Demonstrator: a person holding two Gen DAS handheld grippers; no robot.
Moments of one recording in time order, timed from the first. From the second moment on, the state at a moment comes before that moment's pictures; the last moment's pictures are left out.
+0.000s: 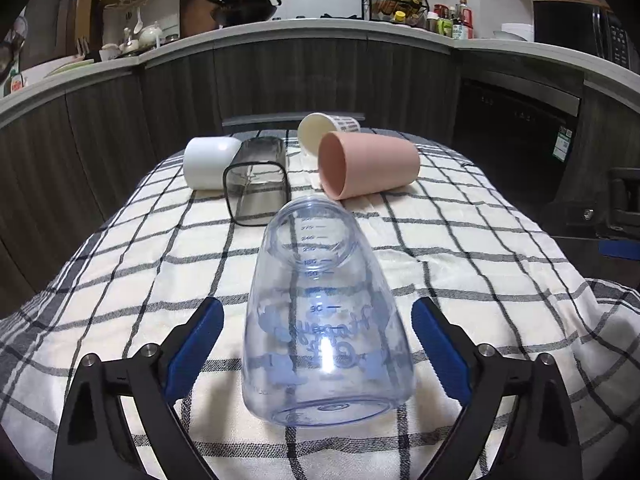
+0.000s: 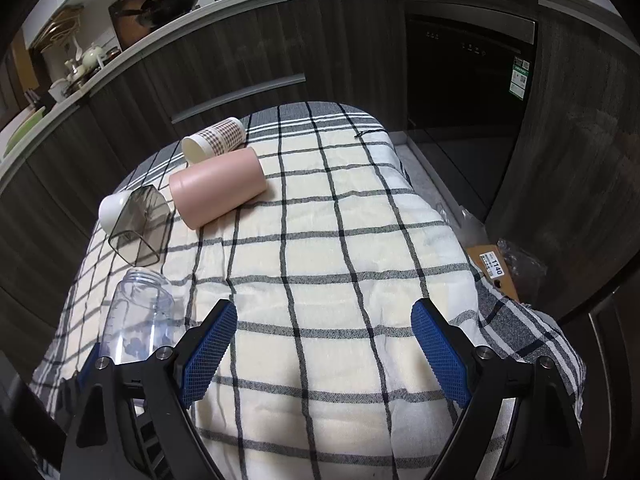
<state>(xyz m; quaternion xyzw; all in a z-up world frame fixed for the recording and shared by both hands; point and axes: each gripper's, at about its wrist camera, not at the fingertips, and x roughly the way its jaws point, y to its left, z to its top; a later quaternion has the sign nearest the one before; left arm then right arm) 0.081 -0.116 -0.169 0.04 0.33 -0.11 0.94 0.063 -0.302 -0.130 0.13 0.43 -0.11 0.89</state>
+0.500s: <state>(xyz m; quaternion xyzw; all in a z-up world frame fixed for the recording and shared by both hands) 0.082 -0.117 -0.161 0.04 0.33 -0.11 0.94 0.063 -0.300 -0.130 0.13 0.43 -0.11 0.89</state>
